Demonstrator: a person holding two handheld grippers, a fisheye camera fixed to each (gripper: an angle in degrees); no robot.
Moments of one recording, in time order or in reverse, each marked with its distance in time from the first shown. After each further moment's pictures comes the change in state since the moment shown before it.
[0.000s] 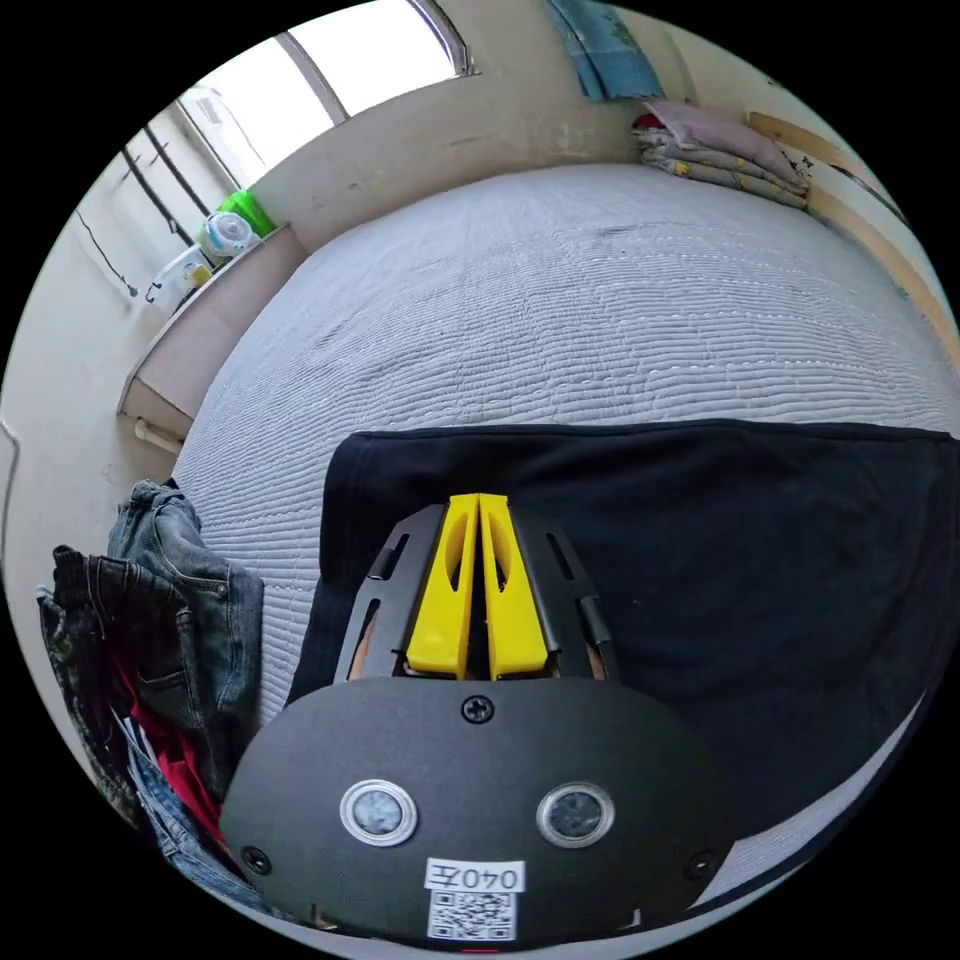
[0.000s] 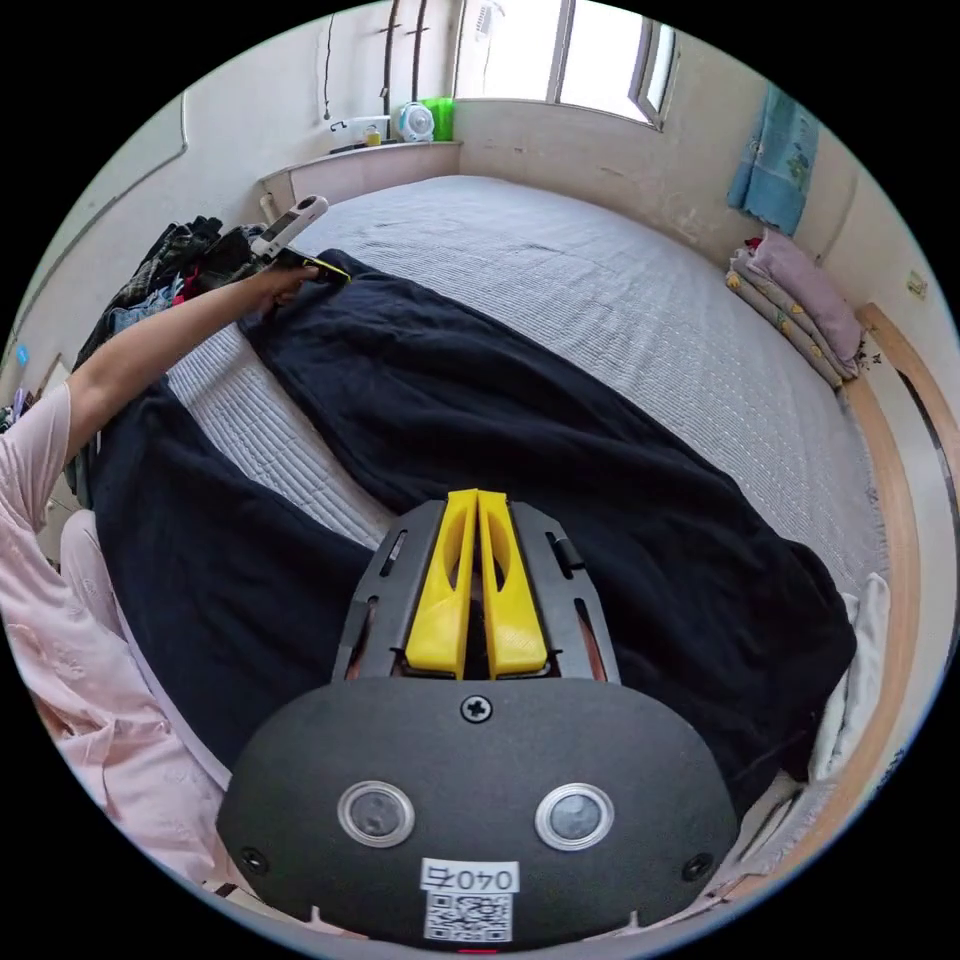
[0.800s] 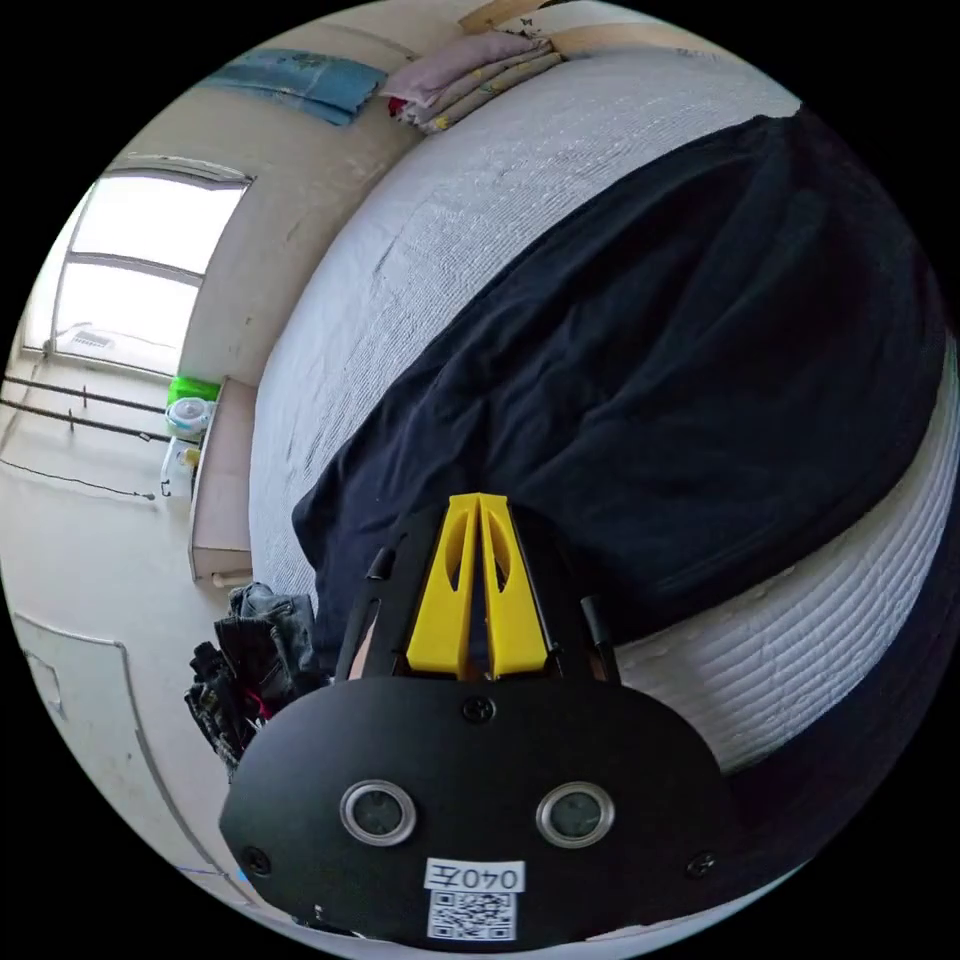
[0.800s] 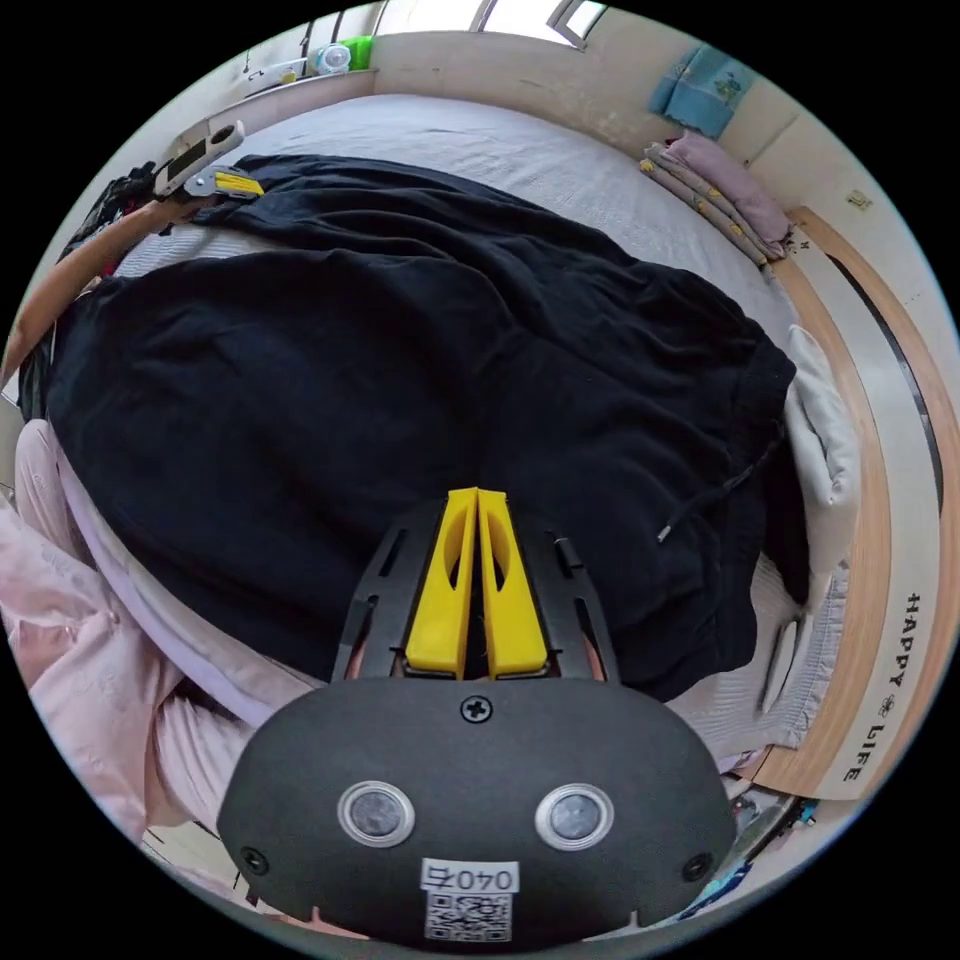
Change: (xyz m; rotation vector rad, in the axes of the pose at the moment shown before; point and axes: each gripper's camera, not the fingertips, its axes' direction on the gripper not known) left arm 0.207 0.076 -0.160 -0.009 -0.165 0.495; right arm 0.011 0.239 -0.005 -0.210 0.008 0.043
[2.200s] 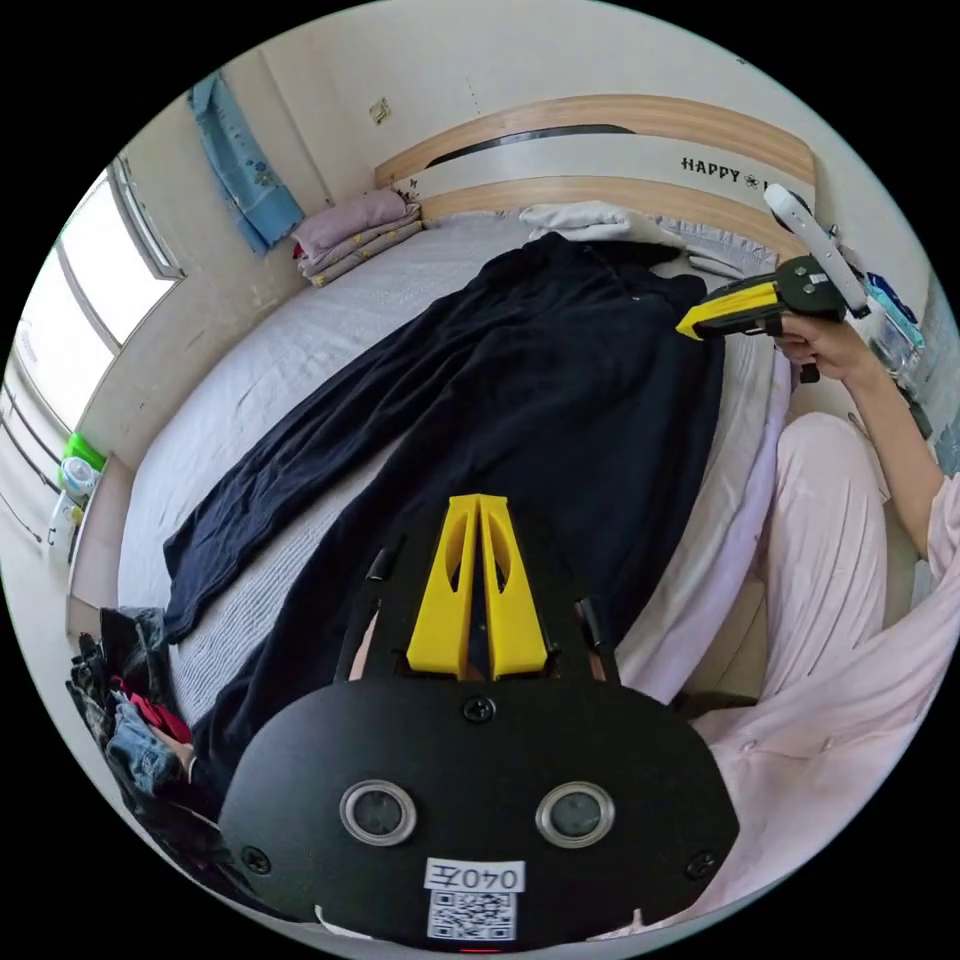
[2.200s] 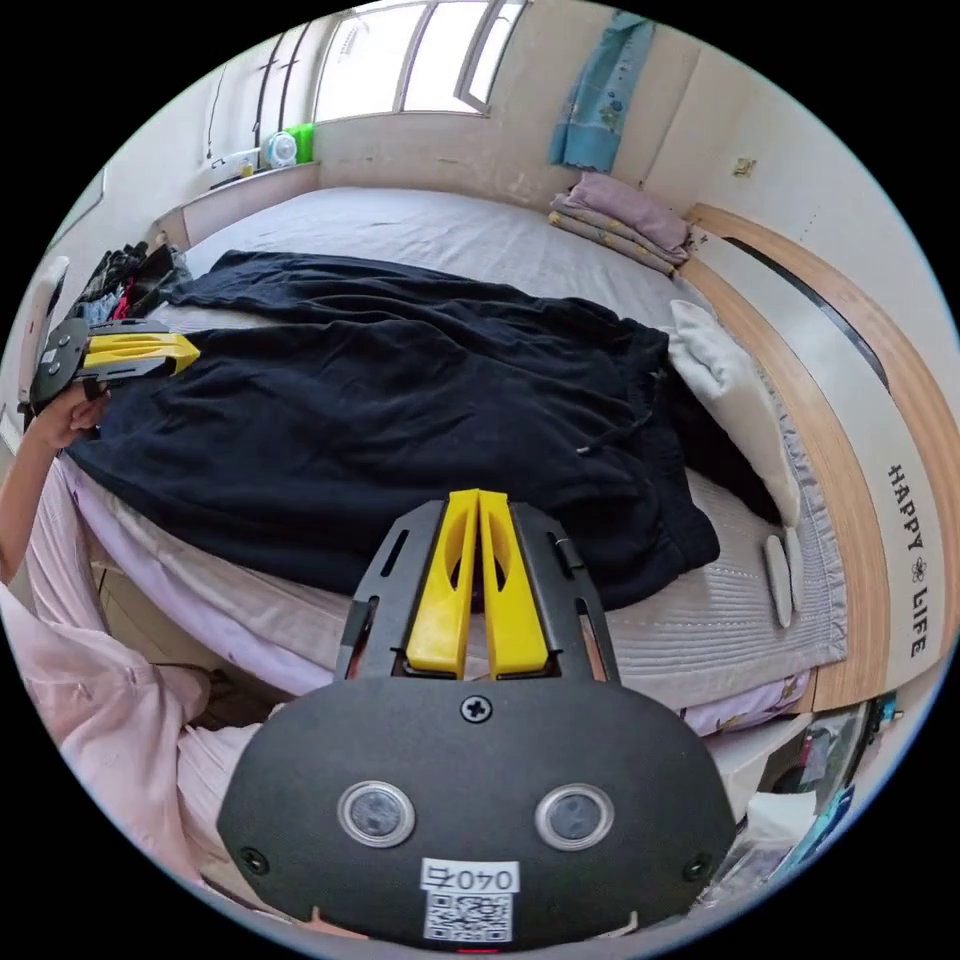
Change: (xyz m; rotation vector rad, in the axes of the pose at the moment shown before) left arm 0.153 0.218 -0.258 0.411 0.462 0.053; right arm -0.052 0.101 -0.037 0.185 0.048 0.147
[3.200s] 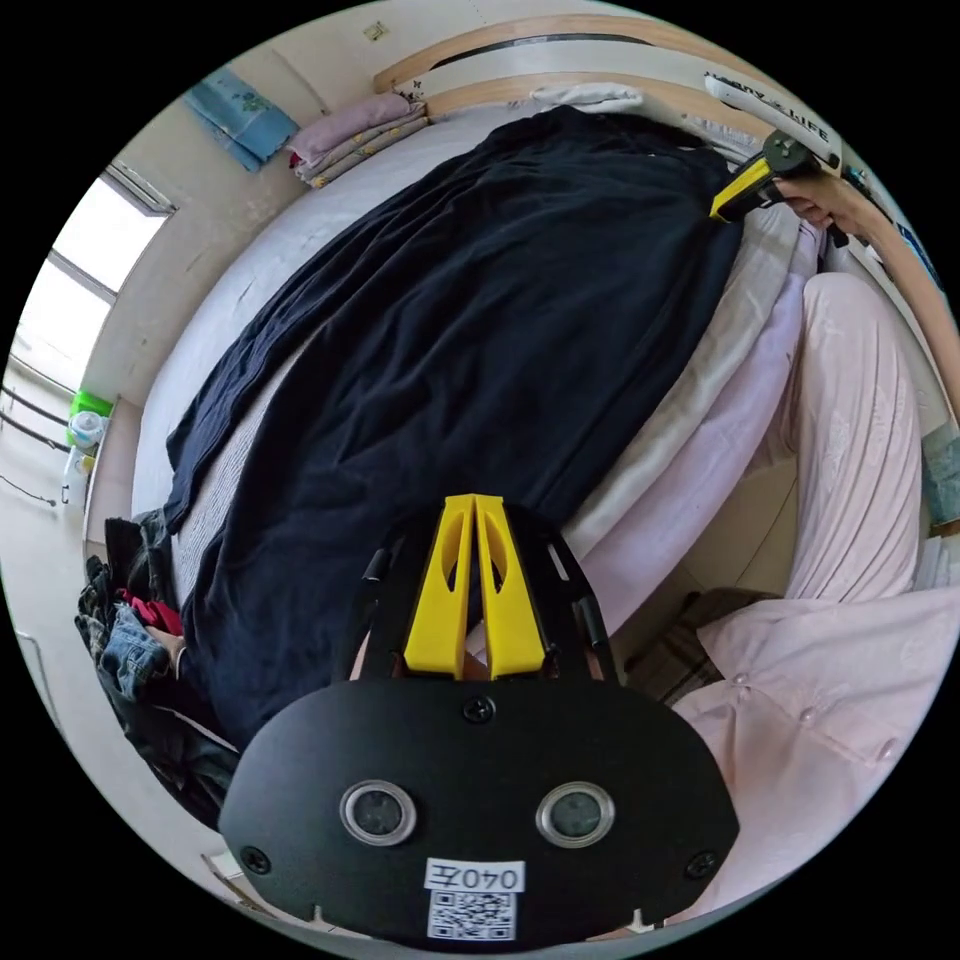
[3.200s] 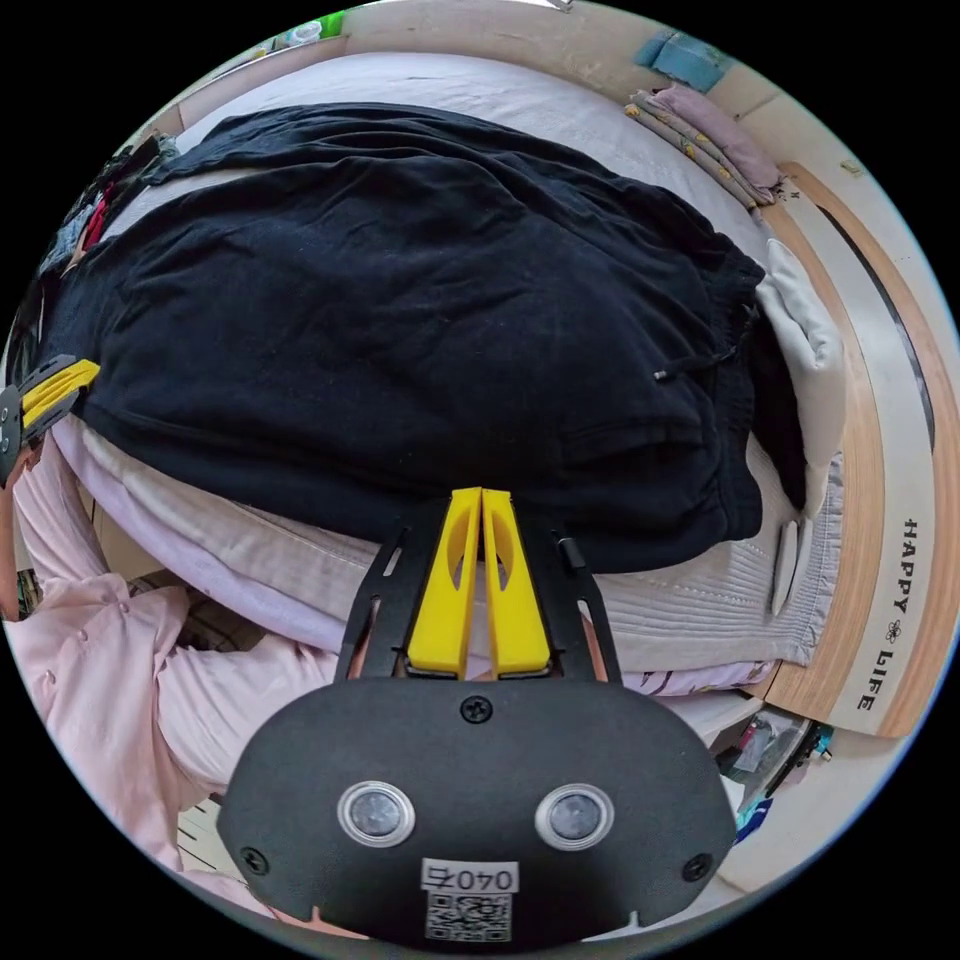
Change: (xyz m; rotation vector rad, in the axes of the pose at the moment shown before) left arm 0.045 0.160 0.022 -0.291 -0.055 -0.003; right arm -0.027 -0.089 0.041 -0.376 0.013 -0.090
